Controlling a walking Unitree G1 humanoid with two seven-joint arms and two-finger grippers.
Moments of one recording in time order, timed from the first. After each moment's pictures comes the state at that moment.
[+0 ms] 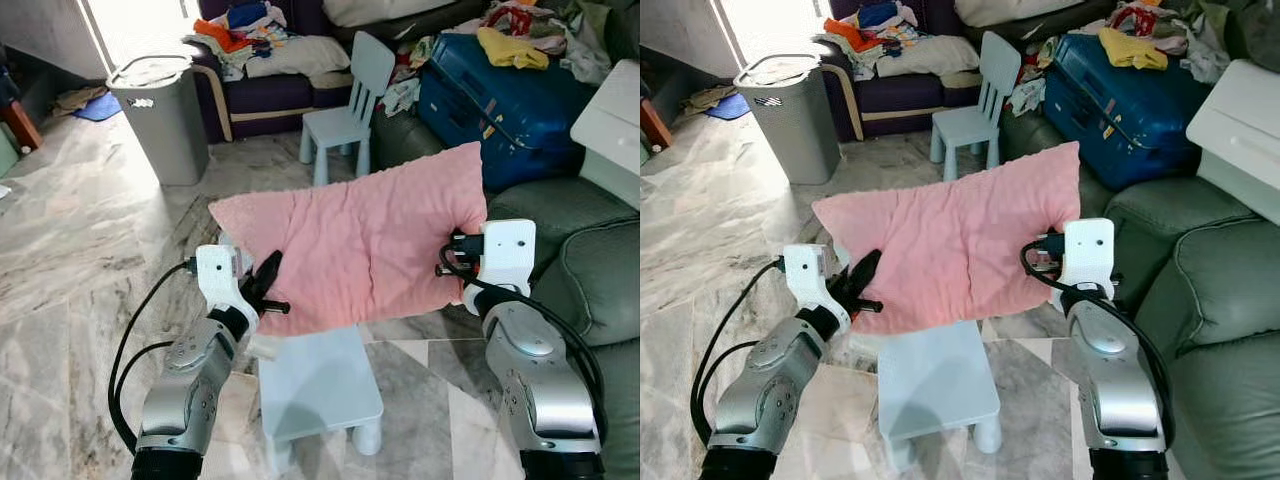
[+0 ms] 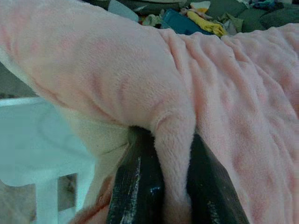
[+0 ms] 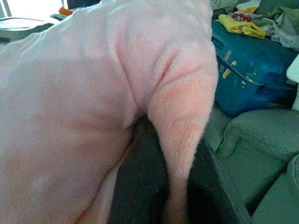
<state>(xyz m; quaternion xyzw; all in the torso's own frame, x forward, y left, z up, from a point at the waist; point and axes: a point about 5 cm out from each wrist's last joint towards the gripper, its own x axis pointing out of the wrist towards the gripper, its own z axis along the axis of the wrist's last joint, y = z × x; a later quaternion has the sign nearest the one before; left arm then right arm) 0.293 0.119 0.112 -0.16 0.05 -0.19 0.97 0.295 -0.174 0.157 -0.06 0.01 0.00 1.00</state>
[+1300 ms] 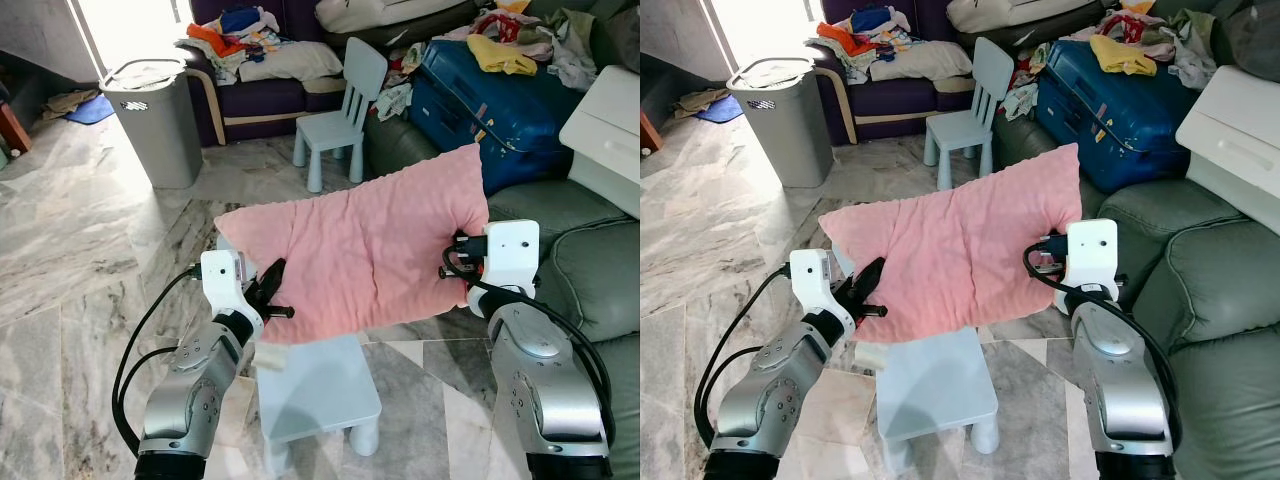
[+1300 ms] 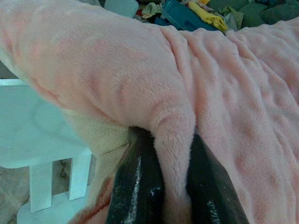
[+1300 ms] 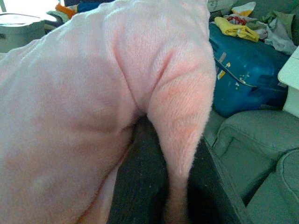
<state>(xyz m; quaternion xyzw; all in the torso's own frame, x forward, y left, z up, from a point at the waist) 0.290 0.116 0.108 -0.18 0.08 -0.18 0.96 0.293 -0.177 0.158 -0.06 0.02 0.01 1.00</state>
